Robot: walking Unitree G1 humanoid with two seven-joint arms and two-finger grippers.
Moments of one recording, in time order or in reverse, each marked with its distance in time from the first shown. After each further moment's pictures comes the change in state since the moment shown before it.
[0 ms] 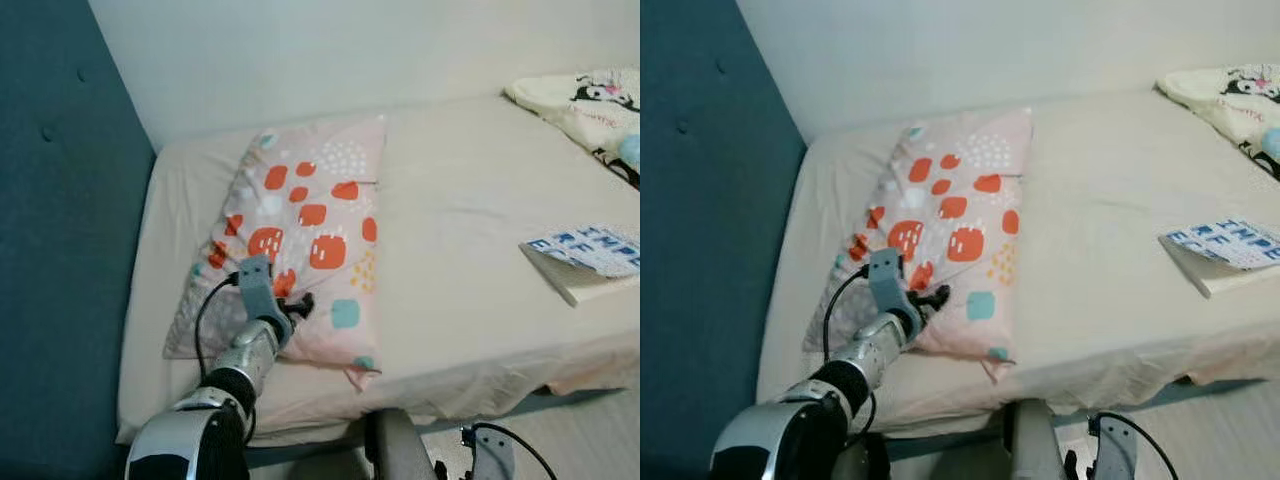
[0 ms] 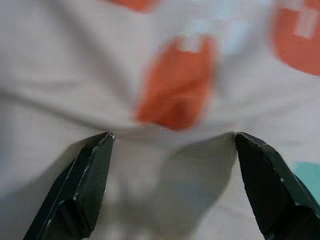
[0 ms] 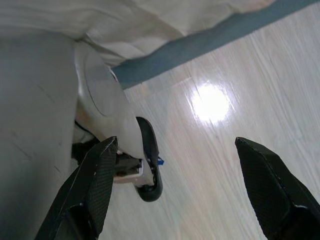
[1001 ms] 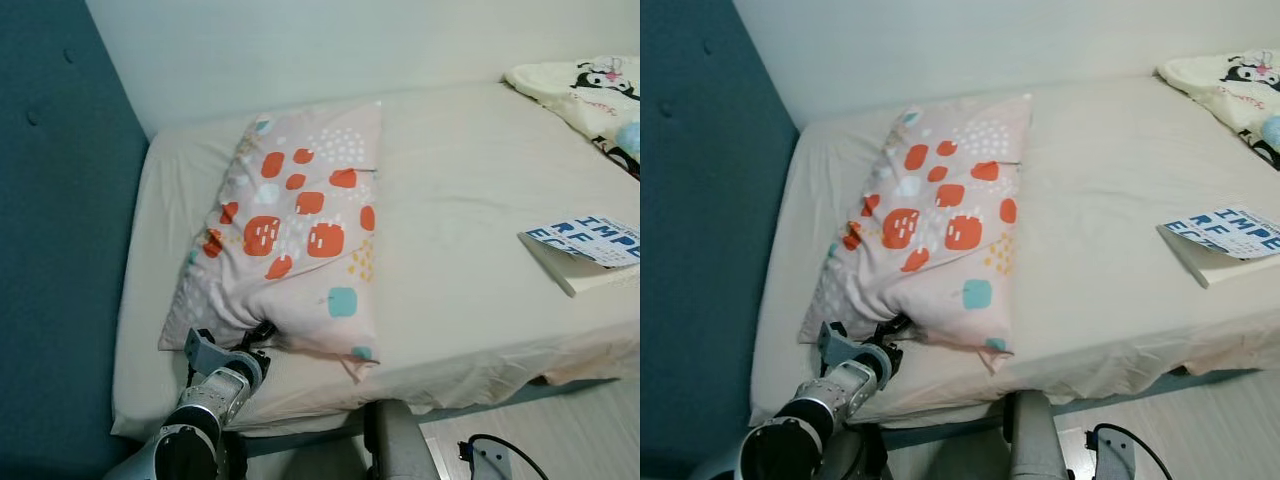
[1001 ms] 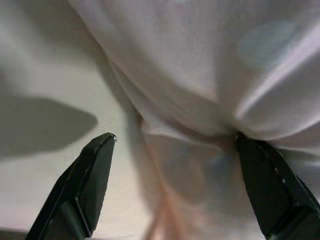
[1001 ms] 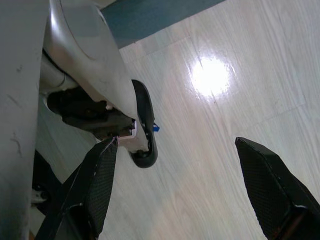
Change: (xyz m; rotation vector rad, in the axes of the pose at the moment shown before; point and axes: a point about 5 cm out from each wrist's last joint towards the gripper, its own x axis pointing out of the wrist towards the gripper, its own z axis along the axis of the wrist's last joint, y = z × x) left arm -0.018 0.033 -0.050 -0.952 0.091 -0.051; right arm -0.001 -0.002 -0.008 -0.009 0.070 0.009
